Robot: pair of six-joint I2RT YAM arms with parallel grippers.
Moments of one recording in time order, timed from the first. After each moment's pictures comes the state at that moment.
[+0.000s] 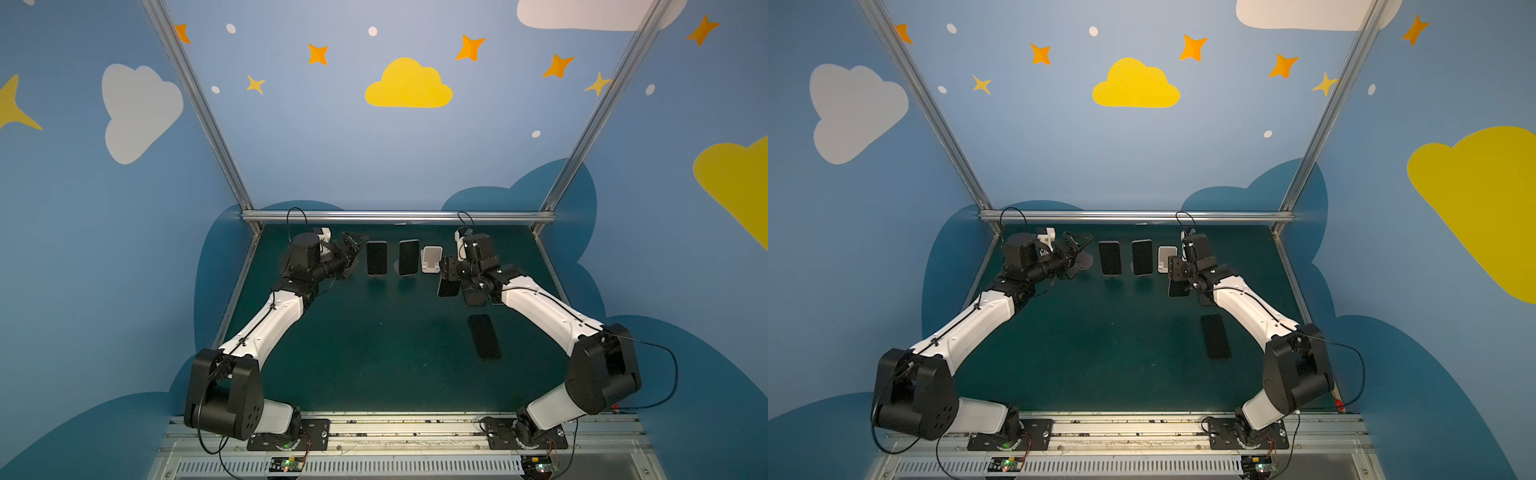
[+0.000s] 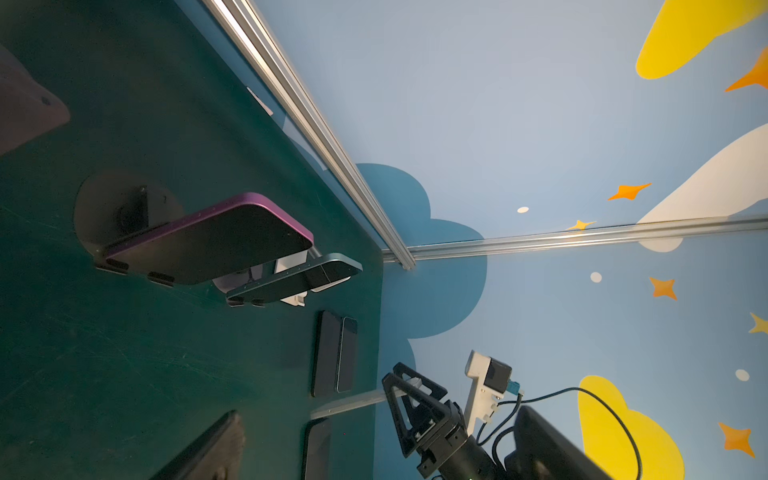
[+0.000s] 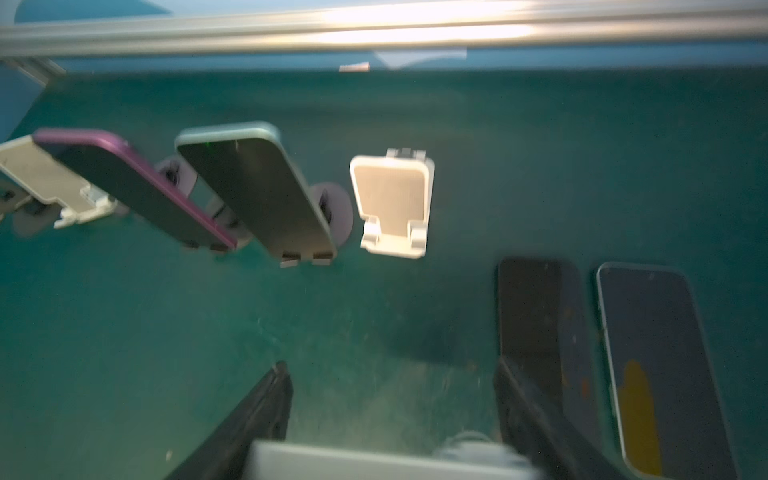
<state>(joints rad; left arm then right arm) -0.20 1.41 1.00 0.11 0.53 -1.19 0.47 1.53 1.15 -0.34 0.09 0.27</state>
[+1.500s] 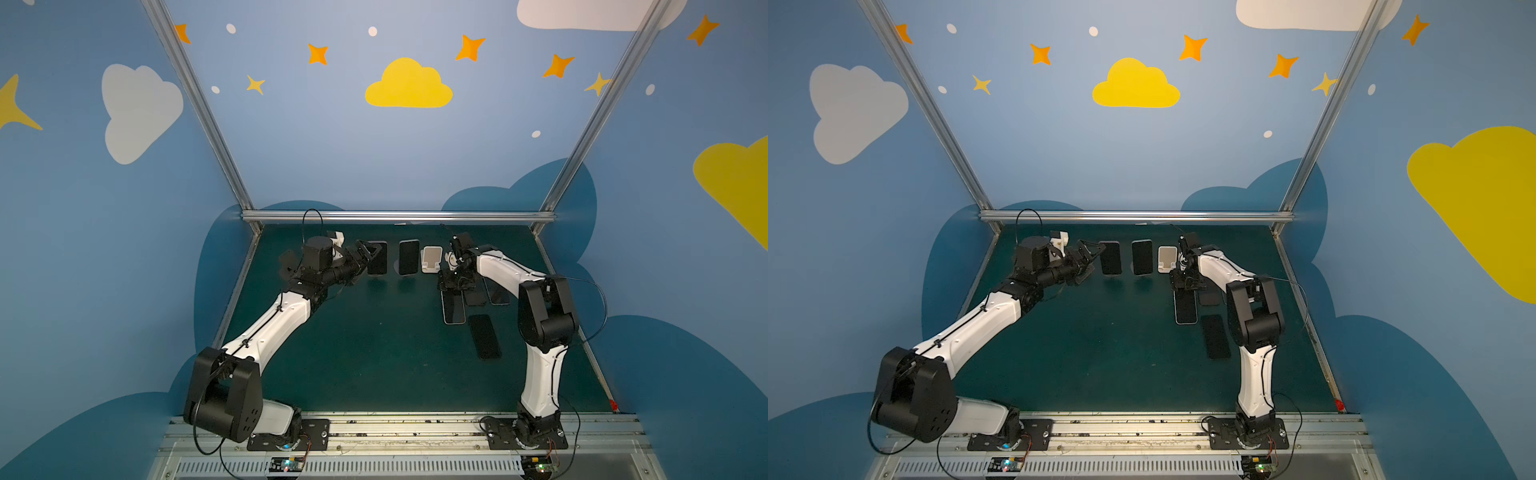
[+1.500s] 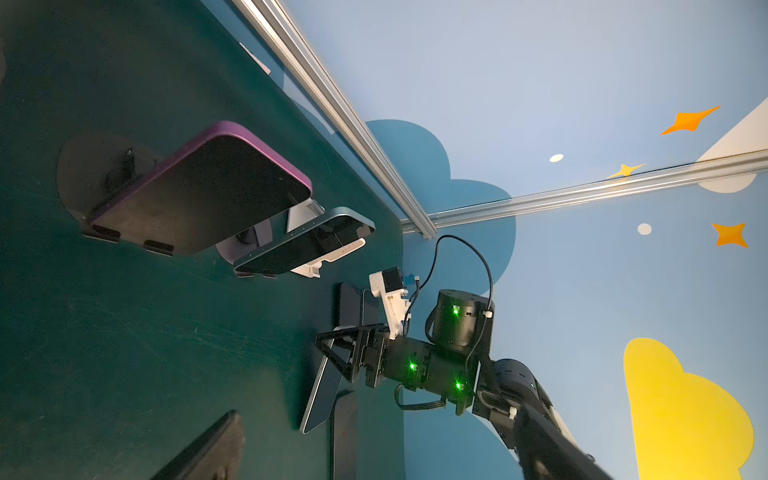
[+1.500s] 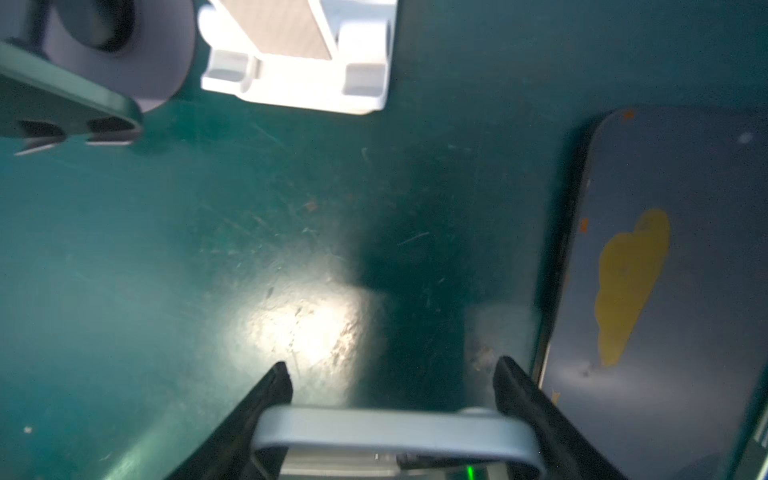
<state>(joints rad) -0.28 1.41 1.01 0.04 0.49 -1.09 0.36 2.06 1.55 -0.77 -0.08 0.21</state>
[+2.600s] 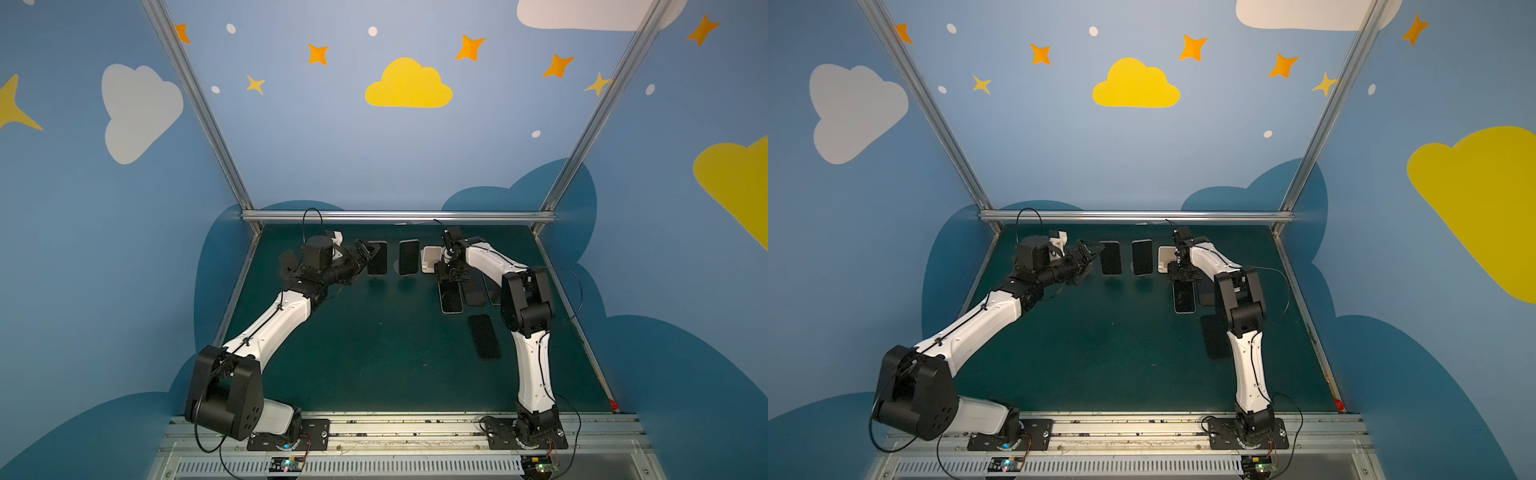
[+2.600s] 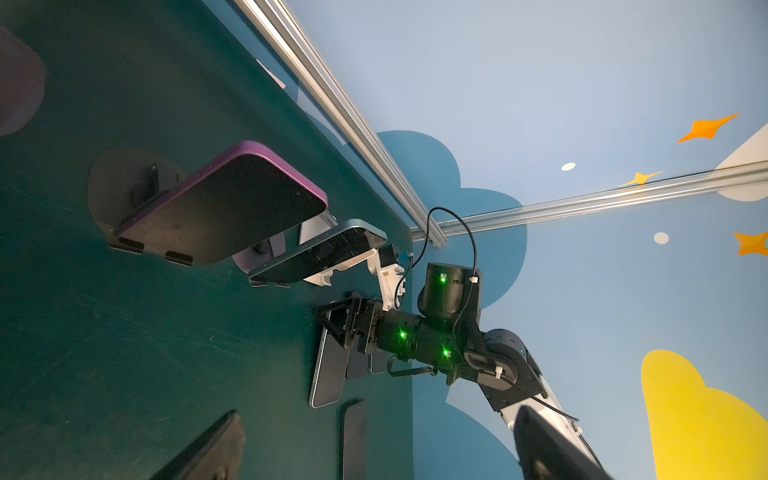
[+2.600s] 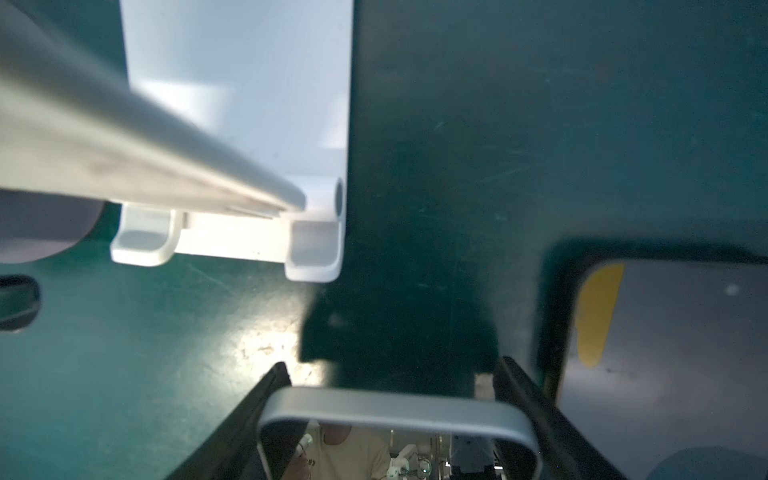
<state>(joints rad) -0.27 1.42 1.01 0.03 0.46 -1.07 0.36 2.26 1.81 -0.84 0.02 0.24</state>
